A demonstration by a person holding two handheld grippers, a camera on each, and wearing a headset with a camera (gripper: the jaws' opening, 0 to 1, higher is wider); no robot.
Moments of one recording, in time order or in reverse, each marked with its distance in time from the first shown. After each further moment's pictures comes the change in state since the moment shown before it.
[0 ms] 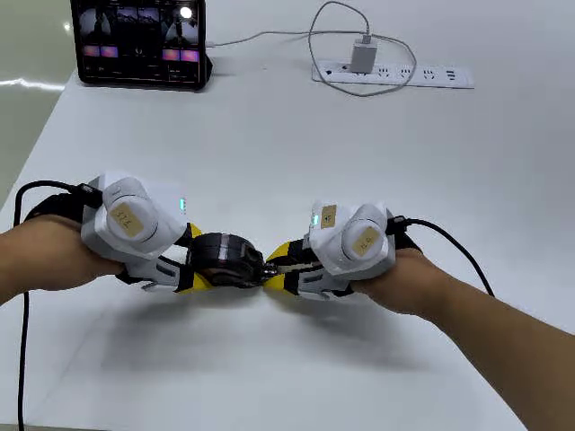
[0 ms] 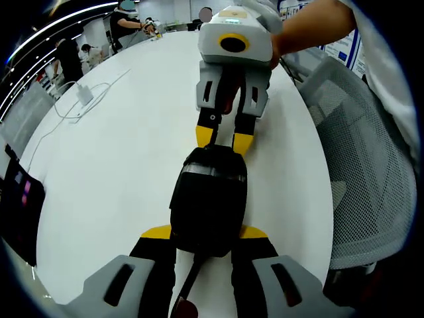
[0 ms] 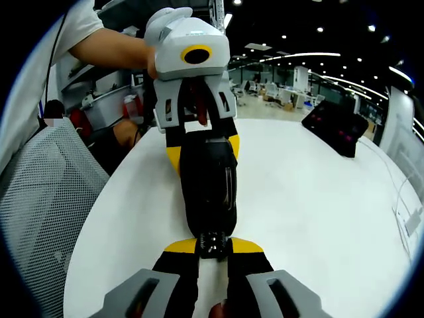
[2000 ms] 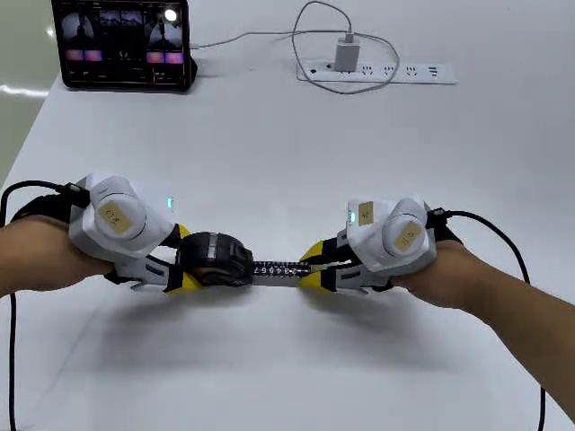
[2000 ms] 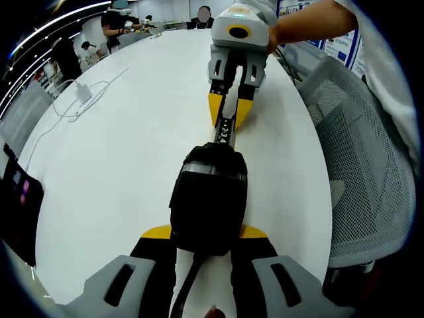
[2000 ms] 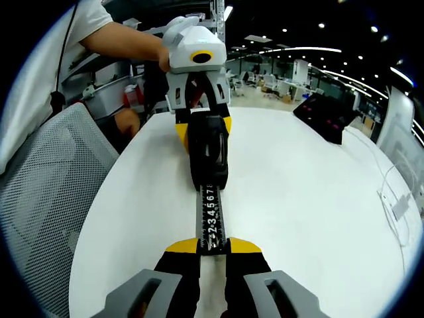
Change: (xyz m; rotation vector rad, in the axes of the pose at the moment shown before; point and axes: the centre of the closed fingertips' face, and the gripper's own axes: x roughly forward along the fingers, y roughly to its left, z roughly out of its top) left arm 0.000 -0.001 -0.001 -0.001 0.011 -0.014; right arm -0.051 0.000 -0.038 -0.005 0.075 -0.023
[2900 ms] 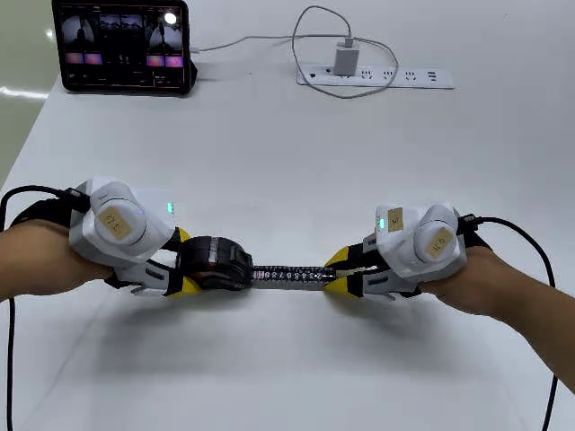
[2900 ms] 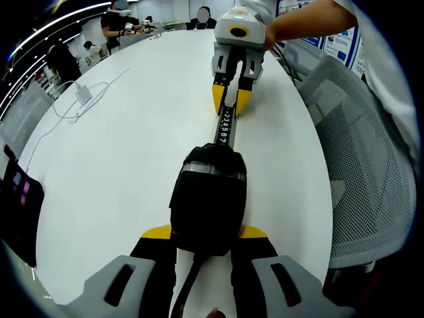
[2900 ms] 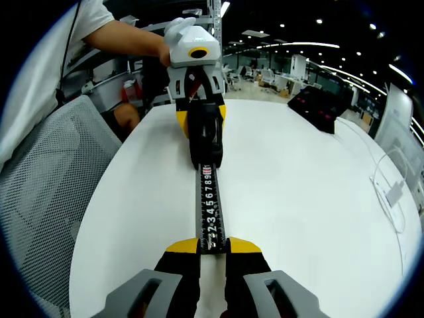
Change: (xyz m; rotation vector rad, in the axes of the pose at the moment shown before) left arm 0.000 0.000 0.001 0.005 -0.003 0.004; right arm -0.023 -0.002 -0.026 0.000 0.039 -0.018
